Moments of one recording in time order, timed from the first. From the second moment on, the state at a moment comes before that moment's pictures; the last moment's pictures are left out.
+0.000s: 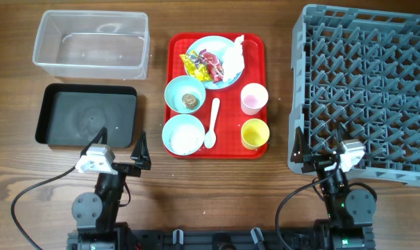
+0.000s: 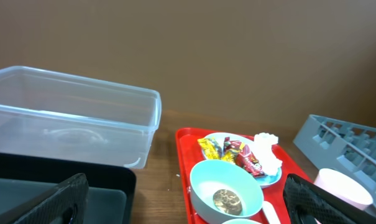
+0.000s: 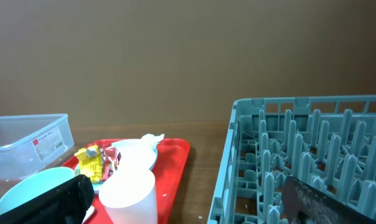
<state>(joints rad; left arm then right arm) 0.04 0.01 0.02 0.03 0.20 -0.25 0.02 0.03 0.01 0.09 -0.14 0.14</state>
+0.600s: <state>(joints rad) 0.00 1.46 1.39 -0.72 0.30 -0.15 0.02 0.10 0.11 -0.05 -0.14 0.14</state>
